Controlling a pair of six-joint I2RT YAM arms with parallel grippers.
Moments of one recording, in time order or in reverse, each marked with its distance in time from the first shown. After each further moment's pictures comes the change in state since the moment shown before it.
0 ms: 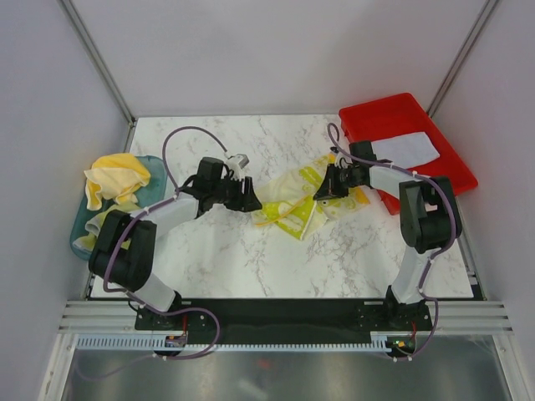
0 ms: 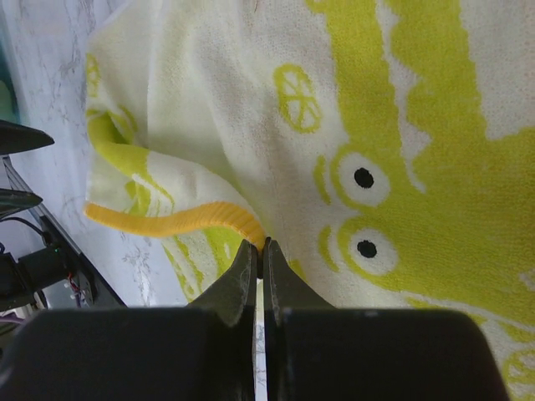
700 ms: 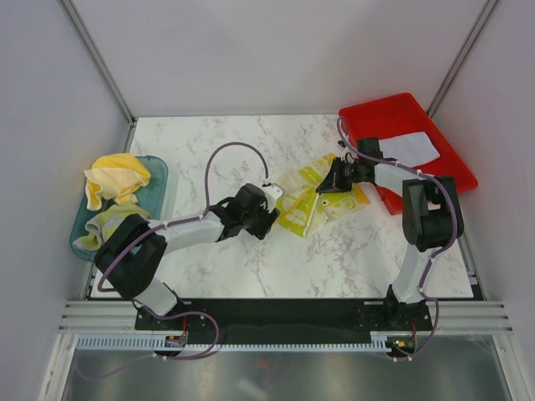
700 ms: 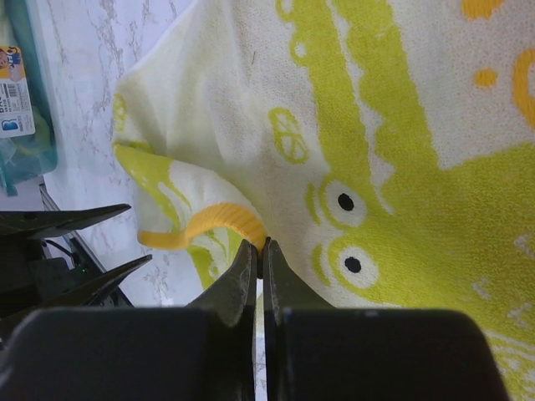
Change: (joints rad) left arm -0.365 -0.031 -0.067 -0.043 -0.506 0.235; right arm -0.048 0.016 0.022 0.056 -0.035 0.064
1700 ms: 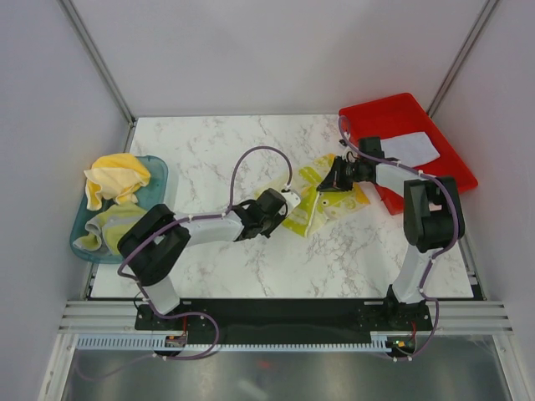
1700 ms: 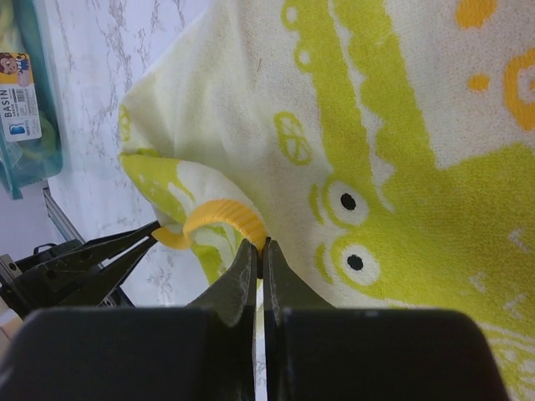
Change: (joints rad) left arm -0.120 0.175 0.121 -0.012 -0.208 0.107; right arm -0.006 -0.006 -0.002 0.015 -0.010 0.010
